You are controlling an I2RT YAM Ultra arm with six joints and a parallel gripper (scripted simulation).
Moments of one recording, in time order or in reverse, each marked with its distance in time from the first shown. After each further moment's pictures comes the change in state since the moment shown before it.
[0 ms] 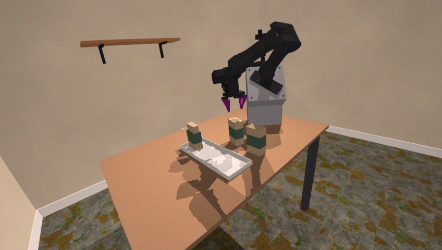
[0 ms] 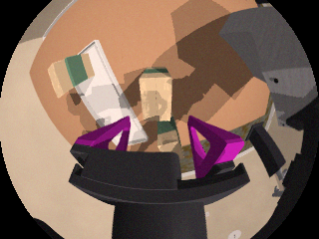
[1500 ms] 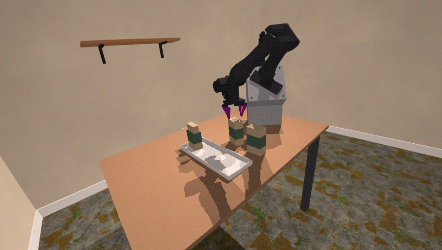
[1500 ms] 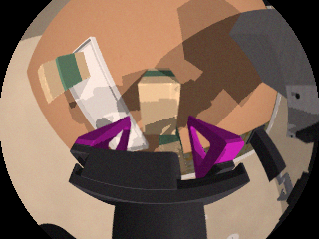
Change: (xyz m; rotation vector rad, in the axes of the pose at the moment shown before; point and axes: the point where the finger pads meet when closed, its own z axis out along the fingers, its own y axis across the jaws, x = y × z) arm 0.002 0.005 0.040 -0.017 -0.004 -0.016
